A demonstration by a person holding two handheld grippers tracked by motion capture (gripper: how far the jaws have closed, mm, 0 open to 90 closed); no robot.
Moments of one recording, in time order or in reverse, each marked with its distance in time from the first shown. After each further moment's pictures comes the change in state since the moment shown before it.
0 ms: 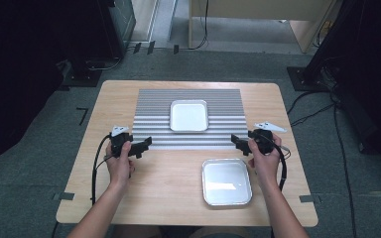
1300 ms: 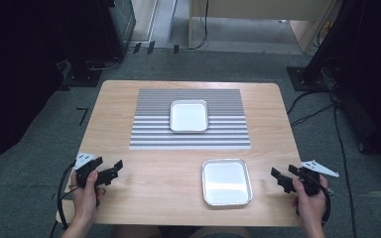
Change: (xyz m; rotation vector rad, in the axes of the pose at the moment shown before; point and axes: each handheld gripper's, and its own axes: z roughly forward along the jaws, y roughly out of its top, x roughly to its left) left arm 0.055 -0.059 -0.089 -0.048 0.066 0.032; right arm -0.074 -0.094 -0.109 0.007 -0.112 0.083
